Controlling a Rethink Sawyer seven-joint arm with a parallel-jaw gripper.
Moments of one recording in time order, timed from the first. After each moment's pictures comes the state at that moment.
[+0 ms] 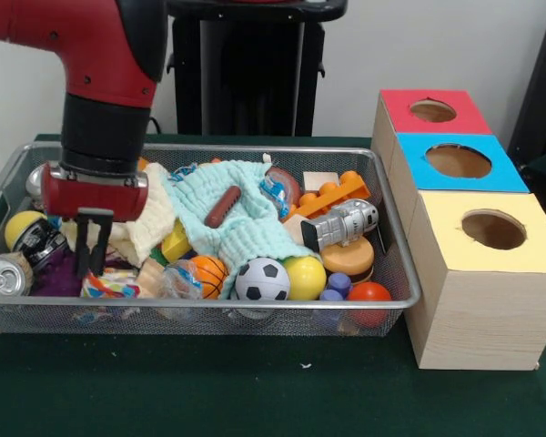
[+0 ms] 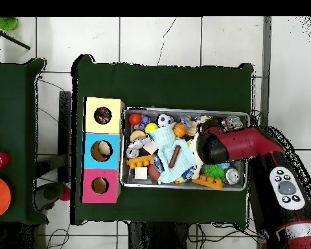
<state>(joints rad) -0.67 -0.54 0.34 1.48 -0.92 0.35 1.66</state>
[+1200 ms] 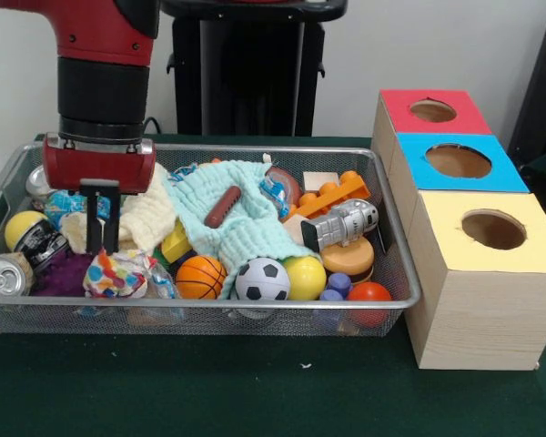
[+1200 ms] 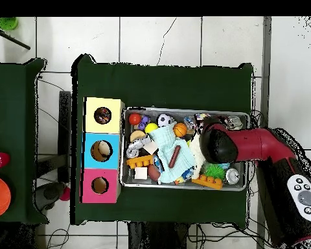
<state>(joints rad) -0.78 -0.60 0.47 1.56 -0.78 0.40 1.66</state>
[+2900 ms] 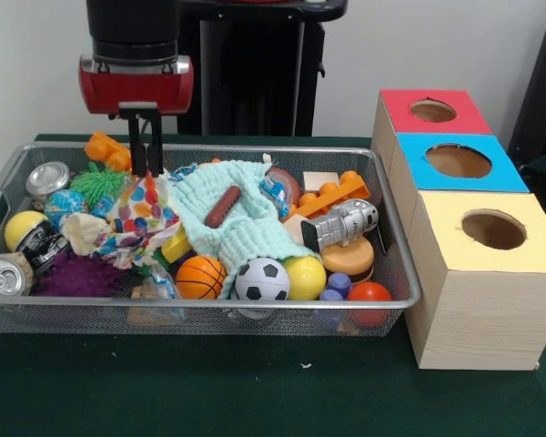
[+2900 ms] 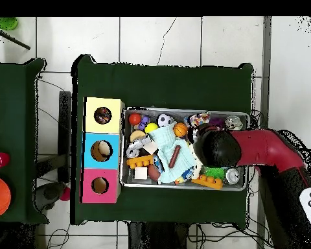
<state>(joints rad) -0.82 -0.78 0.57 1.69 -0.60 0.66 1.66</state>
